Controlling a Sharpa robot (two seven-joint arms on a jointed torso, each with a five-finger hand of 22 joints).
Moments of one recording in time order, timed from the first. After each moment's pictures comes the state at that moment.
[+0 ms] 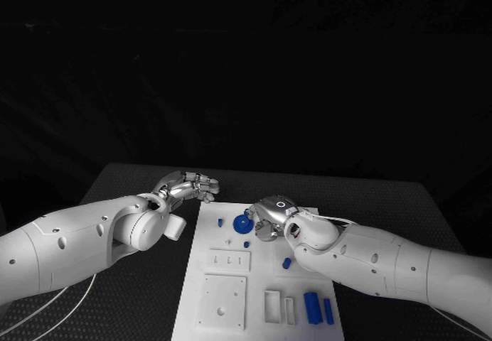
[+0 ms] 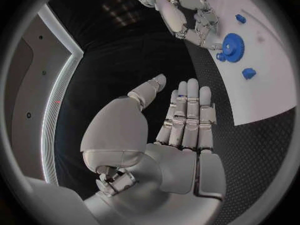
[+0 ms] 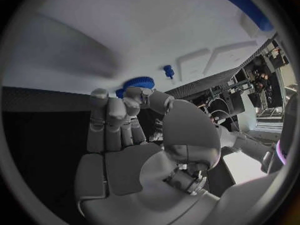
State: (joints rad) left arm 1.31 -0.74 -0.16 1.30 -0.14 -0.24 0.24; left_hand 1.13 -0.12 0.54 -0.25 0.16 0.81 0.17 0.41 0.41 1.18 0.11 0.16 0.14 0.97 0.07 0.60 0.60 0.04 0.66 -0.03 0.87 0.95; right arm 1.15 -0.46 -0.13 1.16 -1.77 -0.42 -0.19; right_hand 0.98 -0.10 1.01 -0.27 0.48 0.91 0.12 0.29 0.41 1.11 0.01 1.17 1.05 1.31 -0.09 1.23 1.08 0.22 1.15 -0.03 0.96 1.31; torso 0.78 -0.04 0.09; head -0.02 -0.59
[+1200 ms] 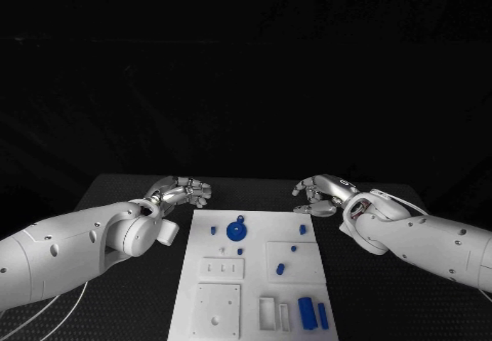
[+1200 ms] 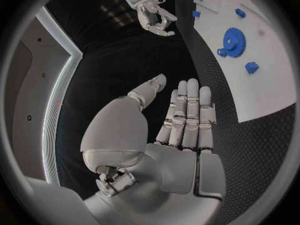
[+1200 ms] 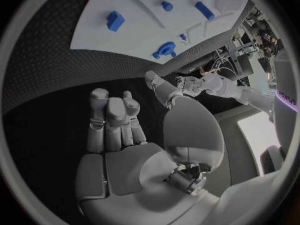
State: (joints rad) left arm 1.31 -0.75 -0.16 1.27 -0.14 -0.24 0.25; left_hand 1.13 -0.12 0.54 -0.25 0.15 0.81 0.17 0.41 0.41 1.20 0.10 0.17 0.15 0.97 0.07 0.60 0.60 0.04 0.66 -0.03 0.87 0.95; right arm 1.21 -0.78 -0.05 1.24 -1.34 -0.45 0.09; right_hand 1.02 -0.22 0.58 -0.26 0.14 0.90 0.13 0.29 0.42 1.11 0.01 1.19 1.05 1.31 -0.08 1.21 1.09 0.22 1.15 -0.04 0.96 1.31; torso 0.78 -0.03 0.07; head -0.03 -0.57
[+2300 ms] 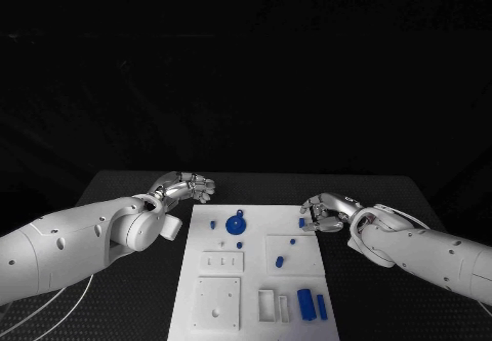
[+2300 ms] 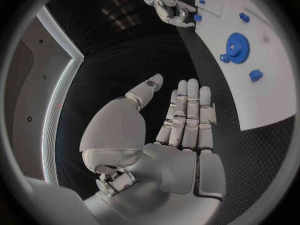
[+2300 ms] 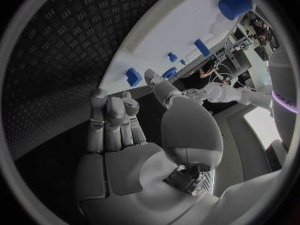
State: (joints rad) left arm 1.30 -0.74 -0.17 1.26 -0.14 -0.22 0.27; left_hand 1.10 -0.14 0.53 -0.25 0.14 0.81 0.17 0.41 0.41 1.20 0.10 0.17 0.15 0.96 0.08 0.60 0.60 0.04 0.66 -0.02 0.87 0.95; right arm 1.11 -0.74 -0.06 1.10 -1.29 -0.38 0.19; right_hand 1.06 -0.20 0.50 -0.28 0.17 0.89 0.14 0.29 0.42 1.09 0.02 1.19 1.05 1.29 -0.08 1.21 1.10 0.22 1.13 -0.03 0.95 1.31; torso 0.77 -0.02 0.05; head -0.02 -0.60
